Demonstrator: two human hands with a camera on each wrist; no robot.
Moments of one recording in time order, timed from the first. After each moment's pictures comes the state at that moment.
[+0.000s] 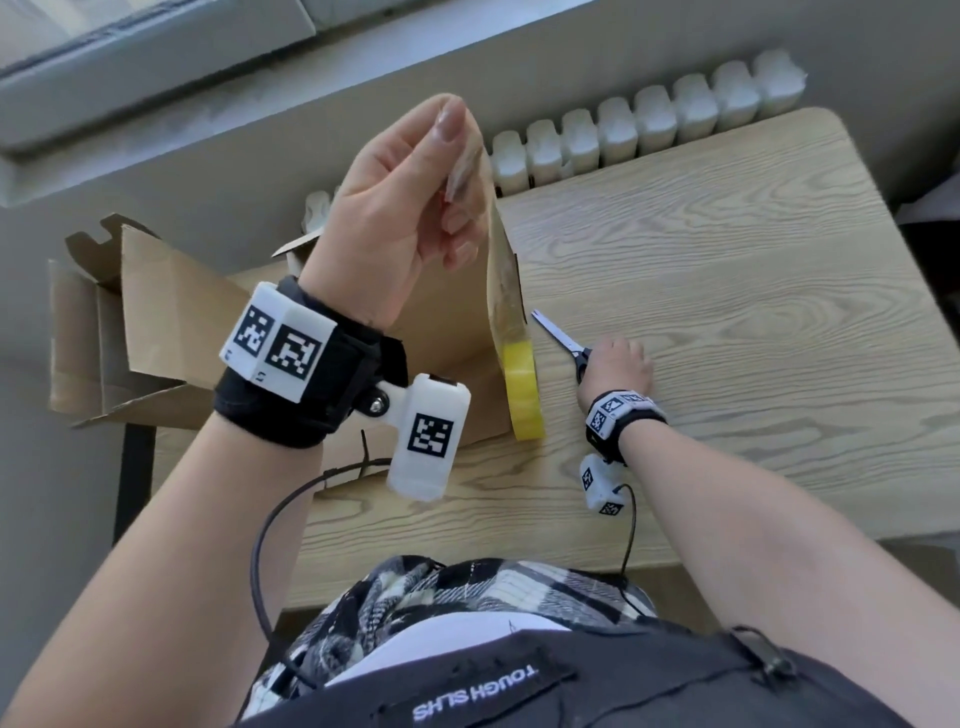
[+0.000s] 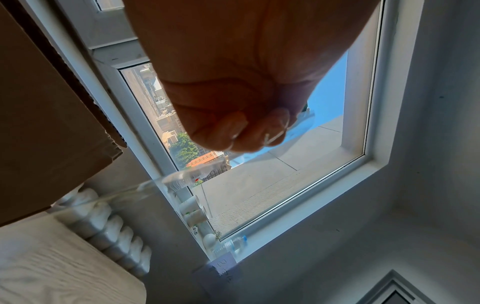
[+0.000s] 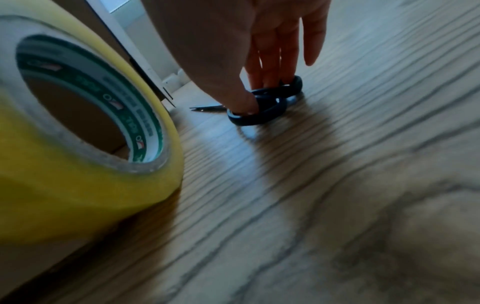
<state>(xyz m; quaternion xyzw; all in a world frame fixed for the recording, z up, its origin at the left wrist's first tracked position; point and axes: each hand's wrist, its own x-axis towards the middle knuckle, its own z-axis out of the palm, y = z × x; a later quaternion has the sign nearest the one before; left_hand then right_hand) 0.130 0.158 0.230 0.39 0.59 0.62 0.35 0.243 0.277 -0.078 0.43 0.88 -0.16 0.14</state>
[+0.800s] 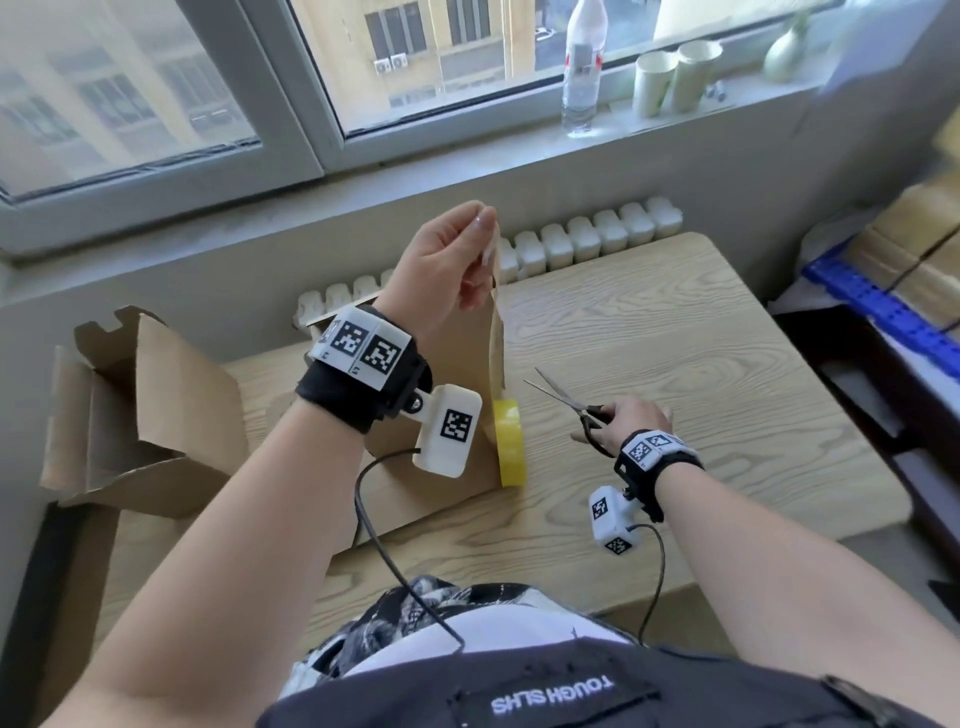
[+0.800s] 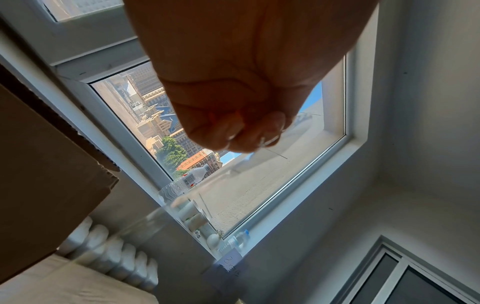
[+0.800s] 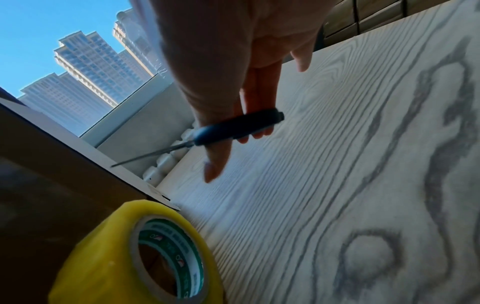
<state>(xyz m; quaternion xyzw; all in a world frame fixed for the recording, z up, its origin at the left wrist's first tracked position) 0.123 0.147 0.239 0.45 0.61 0.57 0.31 0.305 0.290 0.005 0.49 0.82 -0.27 0.10</state>
